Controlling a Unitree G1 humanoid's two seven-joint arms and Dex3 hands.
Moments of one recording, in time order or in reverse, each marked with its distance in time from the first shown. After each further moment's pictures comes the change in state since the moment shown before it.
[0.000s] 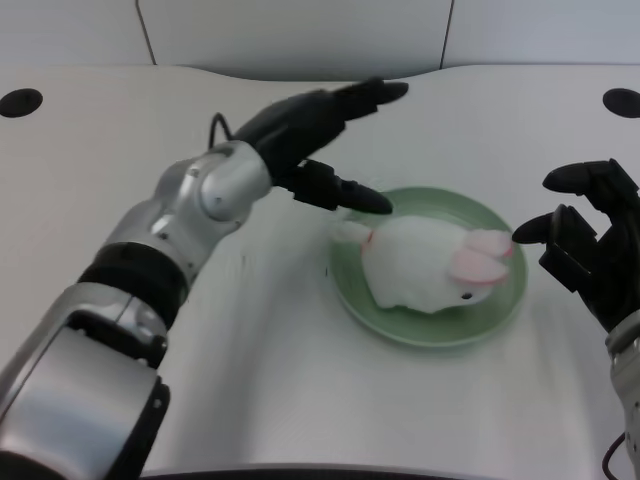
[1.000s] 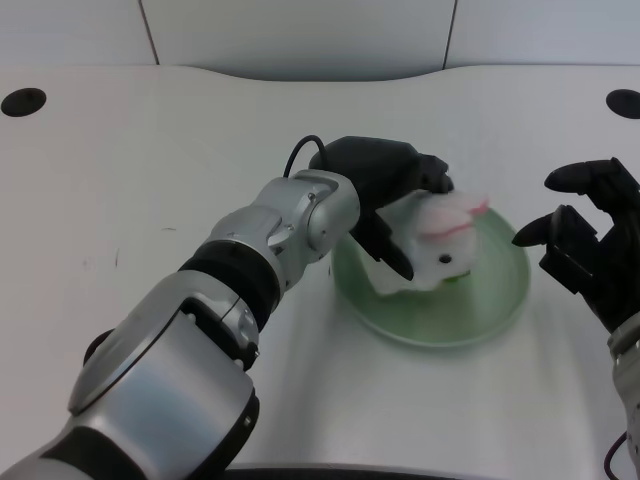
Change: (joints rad) left arm -0.116 -0.213 -0.256 0.181 0.260 0.201 0.132; right arm 0.007 -0.002 0.002 -0.015 0.000 -0.012 0.006
